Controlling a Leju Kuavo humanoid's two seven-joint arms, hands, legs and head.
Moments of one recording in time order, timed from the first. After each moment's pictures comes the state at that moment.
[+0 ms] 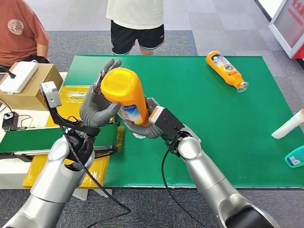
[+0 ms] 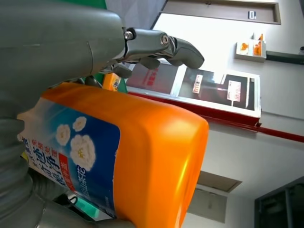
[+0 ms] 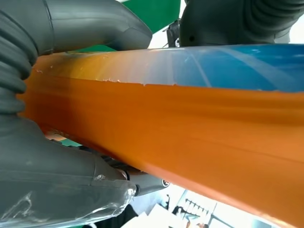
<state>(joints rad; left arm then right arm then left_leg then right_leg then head) -0.53 -0.17 -0.44 -1.36 0.64 -0.26 -0.09 -0.50 0.09 0.41 -1.21 0.24 0.23 -0.39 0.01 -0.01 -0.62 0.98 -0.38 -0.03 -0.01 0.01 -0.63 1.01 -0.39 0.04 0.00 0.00</state>
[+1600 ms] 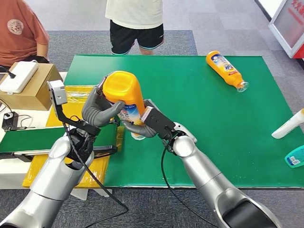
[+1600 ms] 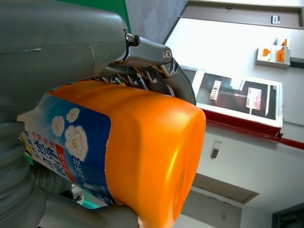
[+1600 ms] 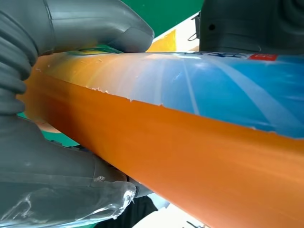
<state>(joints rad) -0.56 -0.15 -0.49 -1.30 0.69 -0.23 -0.06 -0.55 0.10 0.46 -1.08 0.29 0.17 -0.37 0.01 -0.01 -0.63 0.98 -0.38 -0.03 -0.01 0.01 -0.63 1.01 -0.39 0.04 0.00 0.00</state>
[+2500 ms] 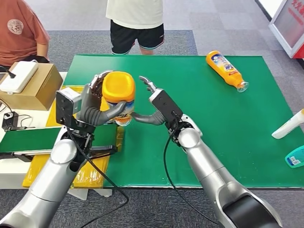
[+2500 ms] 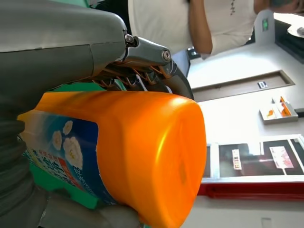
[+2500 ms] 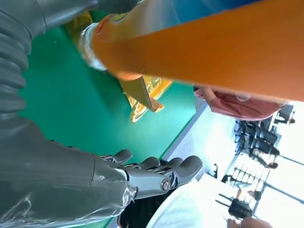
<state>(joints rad) -0.55 -0.11 -0.50 -1.33 0.24 0.08 -0.16 -0.60 0.10 0.36 -1.03 0.24 0.05 -0.28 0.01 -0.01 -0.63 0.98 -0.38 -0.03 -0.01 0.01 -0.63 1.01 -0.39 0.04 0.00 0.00</state>
